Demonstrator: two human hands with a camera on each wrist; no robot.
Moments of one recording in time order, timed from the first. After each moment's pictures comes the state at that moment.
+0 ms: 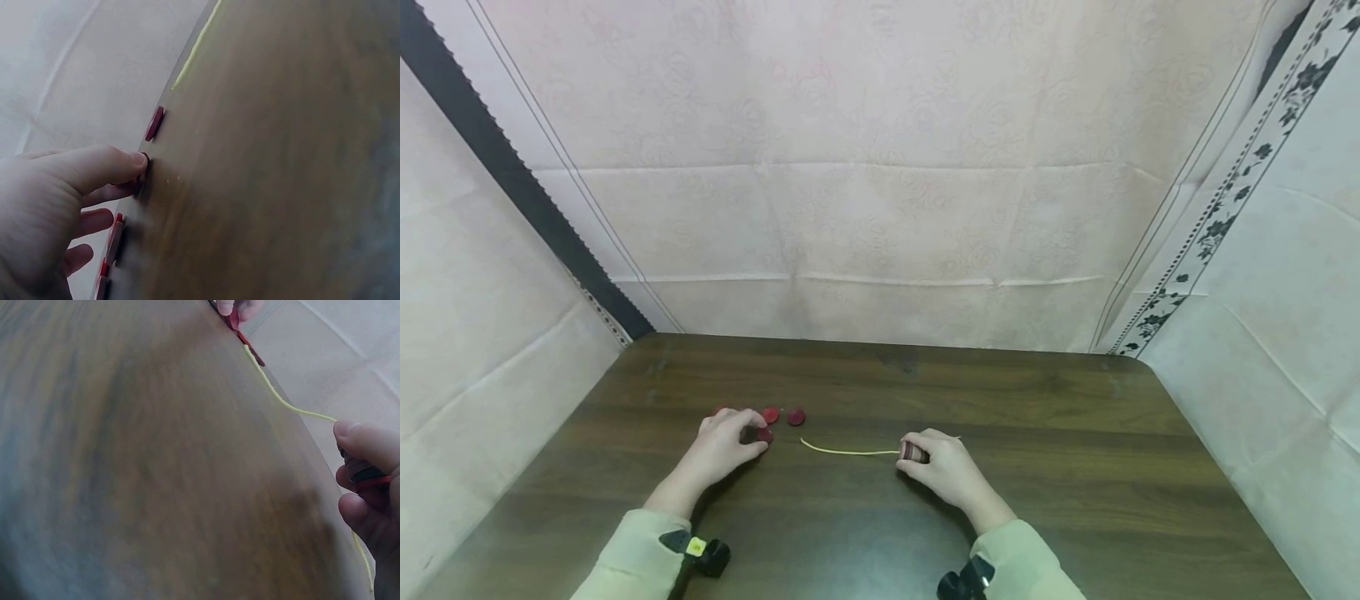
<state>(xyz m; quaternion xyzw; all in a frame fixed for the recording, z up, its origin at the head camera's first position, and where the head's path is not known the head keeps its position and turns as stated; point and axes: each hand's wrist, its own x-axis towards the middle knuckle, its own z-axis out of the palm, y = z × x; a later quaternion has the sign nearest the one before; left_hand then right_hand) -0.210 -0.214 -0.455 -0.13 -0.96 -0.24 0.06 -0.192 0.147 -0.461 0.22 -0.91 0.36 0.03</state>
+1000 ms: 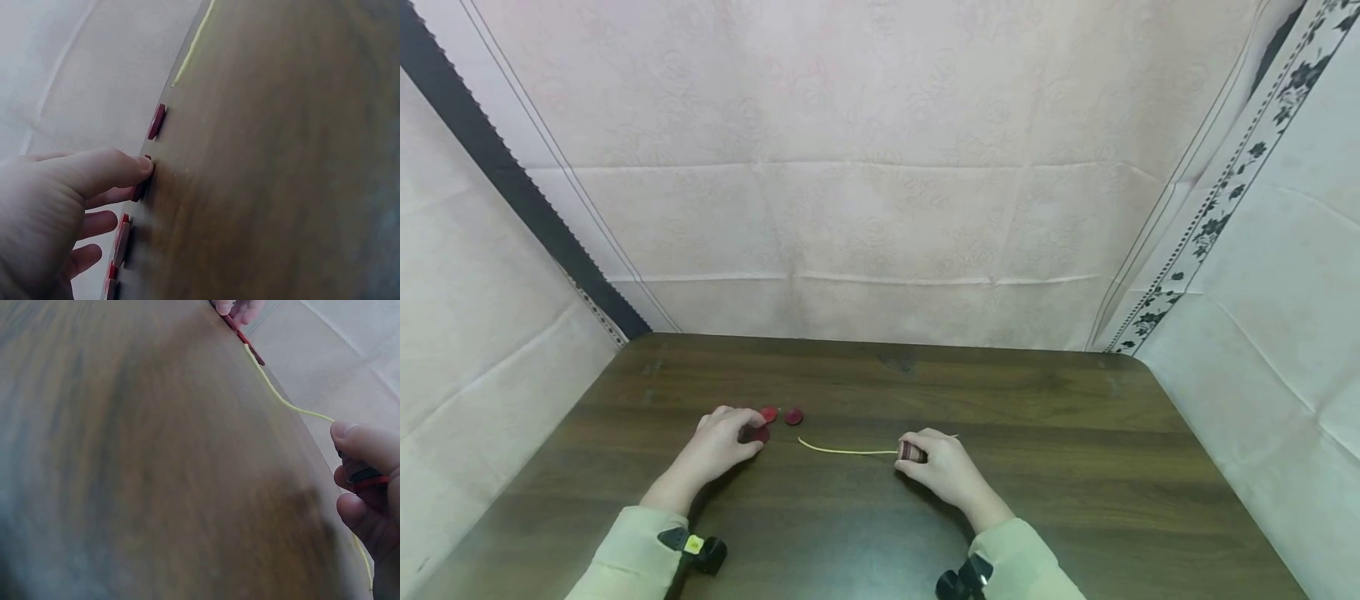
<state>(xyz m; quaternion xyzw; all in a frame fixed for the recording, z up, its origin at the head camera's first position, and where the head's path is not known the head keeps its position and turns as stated) -0.213 -0.214 -0.453 -0.15 -0.97 -0.20 0.07 -0.192 0.149 -0.464 0.23 -0.91 0.35 0.05</state>
